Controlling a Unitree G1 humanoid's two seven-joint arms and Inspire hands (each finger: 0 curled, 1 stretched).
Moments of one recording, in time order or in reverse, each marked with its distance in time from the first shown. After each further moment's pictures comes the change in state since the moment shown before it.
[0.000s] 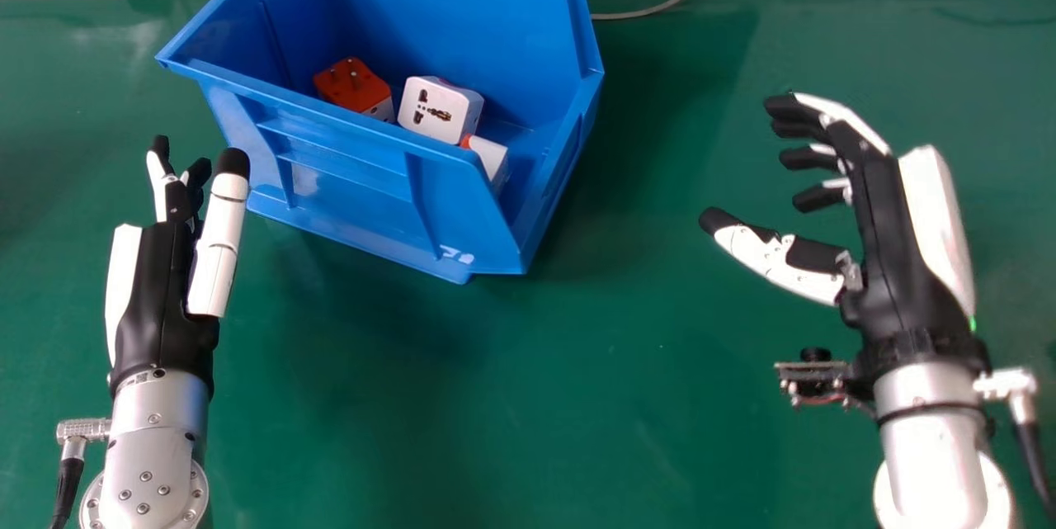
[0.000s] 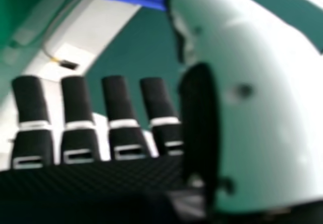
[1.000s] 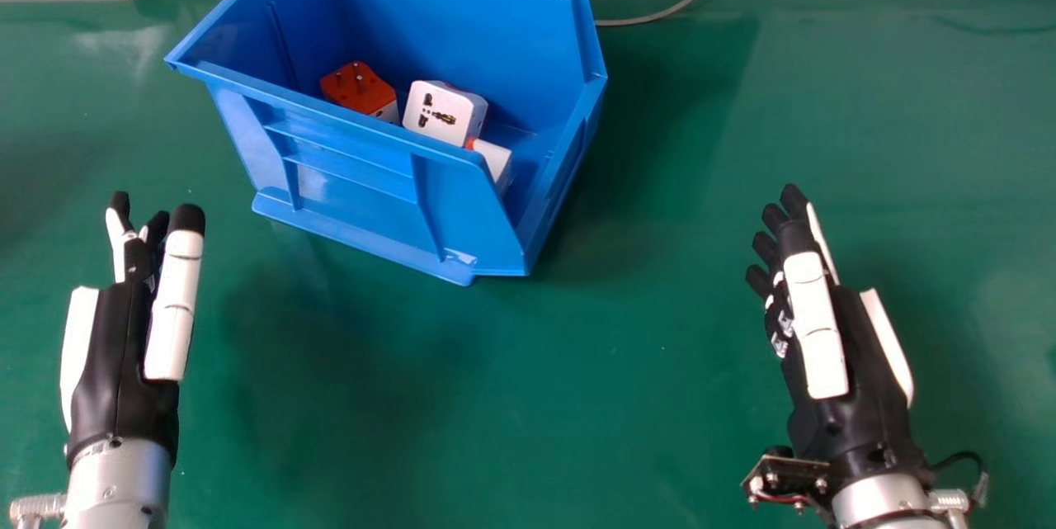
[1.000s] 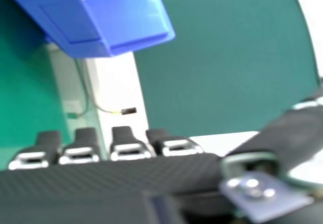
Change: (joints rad) left arm 0.197 -0.004 0.046 -0.074 -0.122 -0.103 -0.070; right arm 0.117 0.115 -0.066 0.214 0.461 -0.252 0.302
